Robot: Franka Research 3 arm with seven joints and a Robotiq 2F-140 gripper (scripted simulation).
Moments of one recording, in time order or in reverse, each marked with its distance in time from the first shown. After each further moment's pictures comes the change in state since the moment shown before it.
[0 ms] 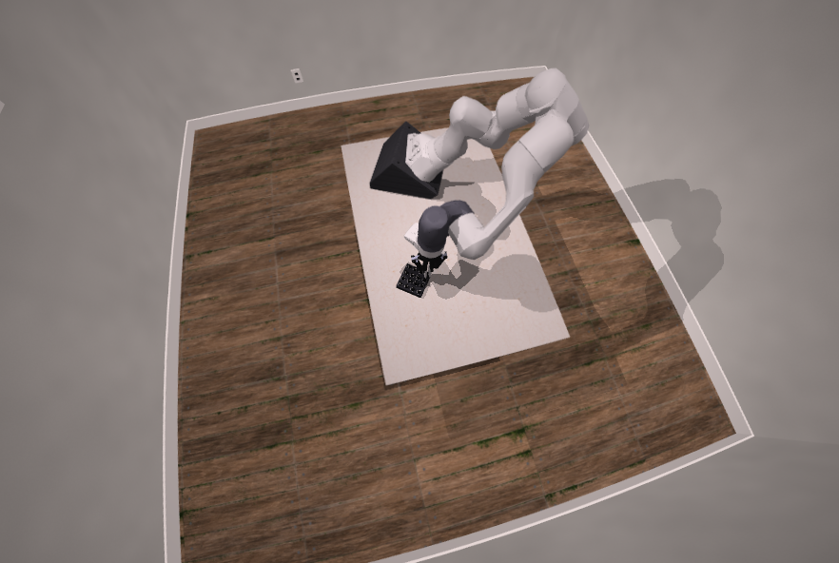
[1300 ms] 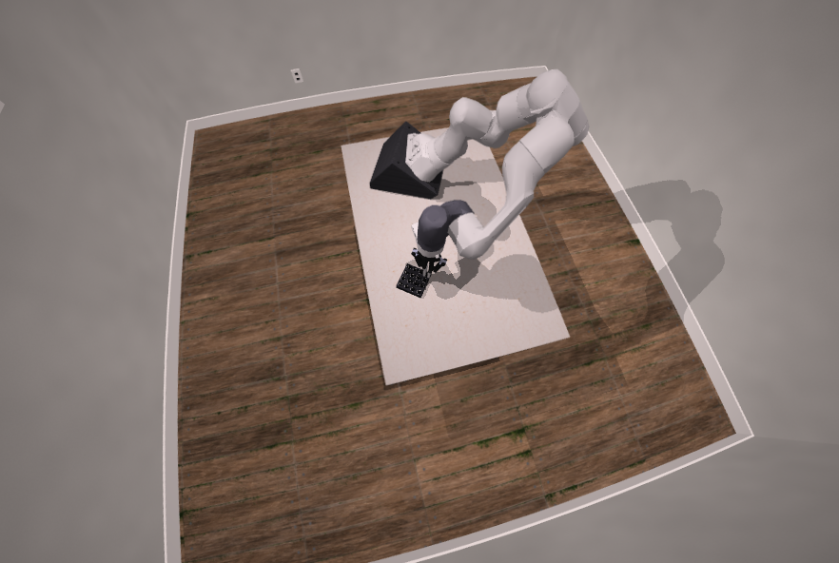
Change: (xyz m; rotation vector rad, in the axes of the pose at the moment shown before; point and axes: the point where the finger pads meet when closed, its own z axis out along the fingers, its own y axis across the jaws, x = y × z) arm 0.000 0.000 0.000 -0.003 -0.006 0.509
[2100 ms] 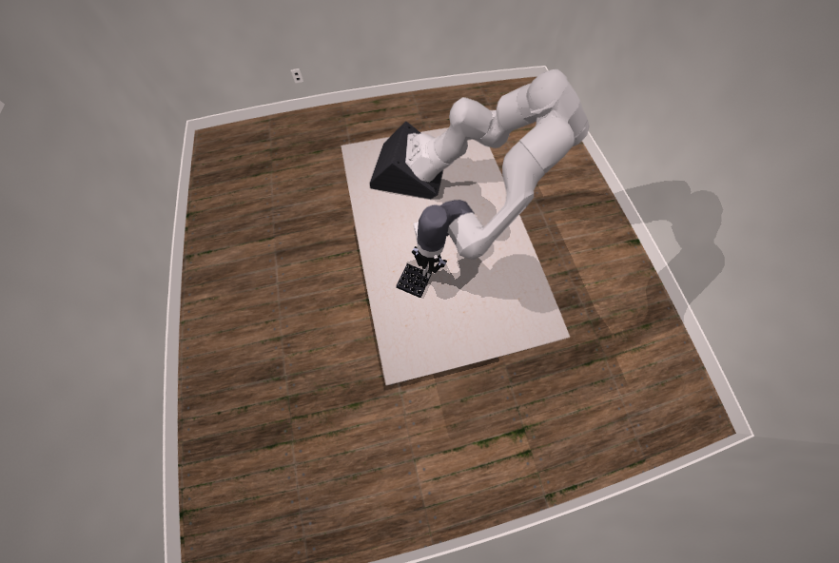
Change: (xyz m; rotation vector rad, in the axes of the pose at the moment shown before) arm 0.000 0.000 0.000 0.000 0.000 0.097
